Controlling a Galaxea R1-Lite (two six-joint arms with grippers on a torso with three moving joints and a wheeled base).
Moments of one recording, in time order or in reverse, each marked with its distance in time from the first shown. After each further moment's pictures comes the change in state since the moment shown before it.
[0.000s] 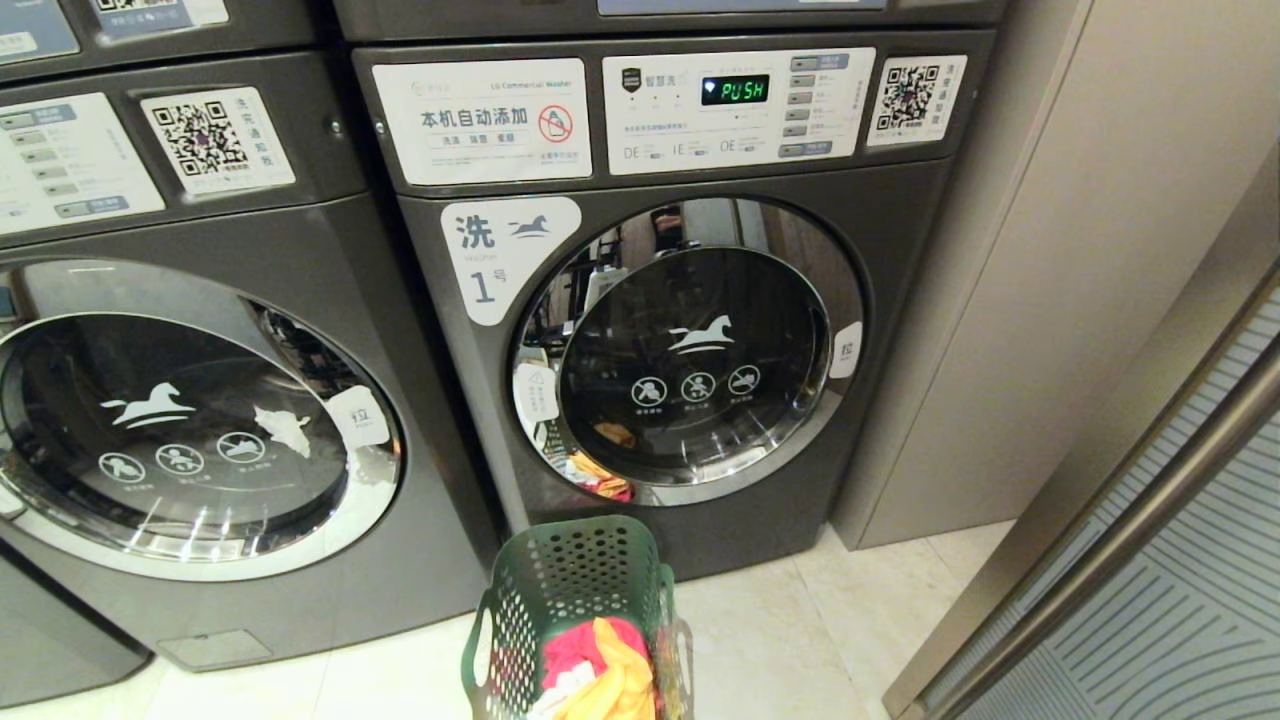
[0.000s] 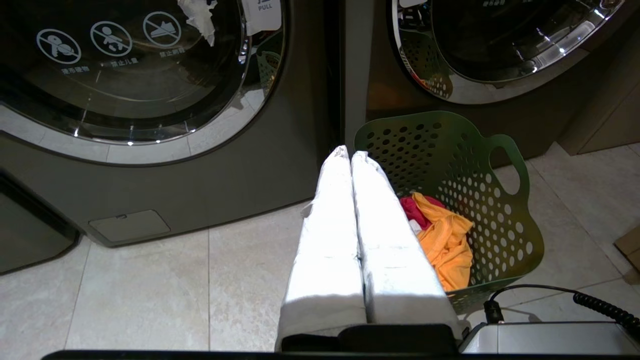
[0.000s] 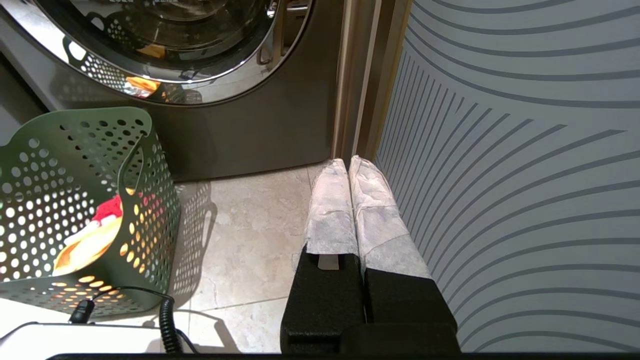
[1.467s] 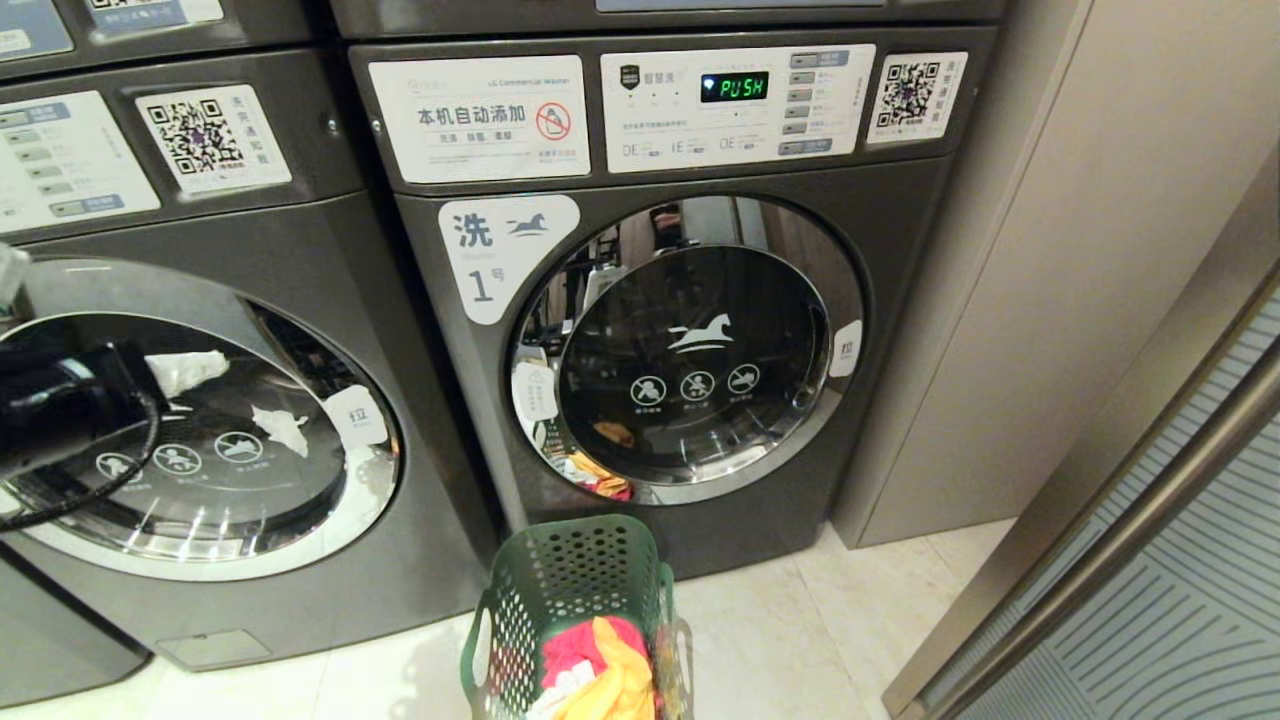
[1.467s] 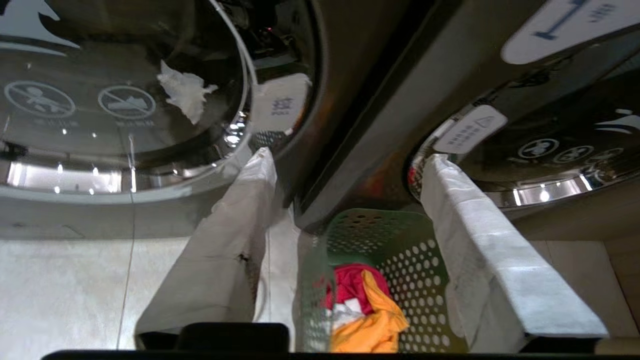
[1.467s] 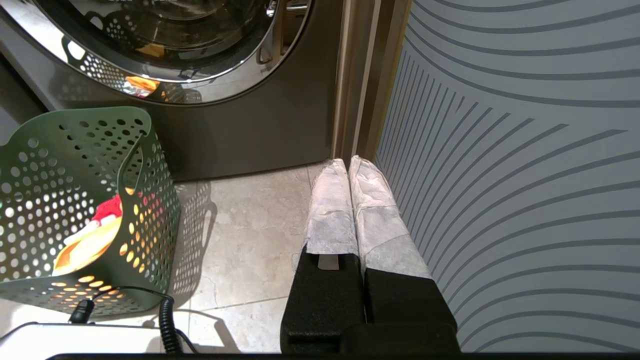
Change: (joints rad) left arm 0.270 1.433 -0.769 -0.450 -0.276 -0.242; right arm 0.000 0.000 0.000 0.000 0.000 0.001
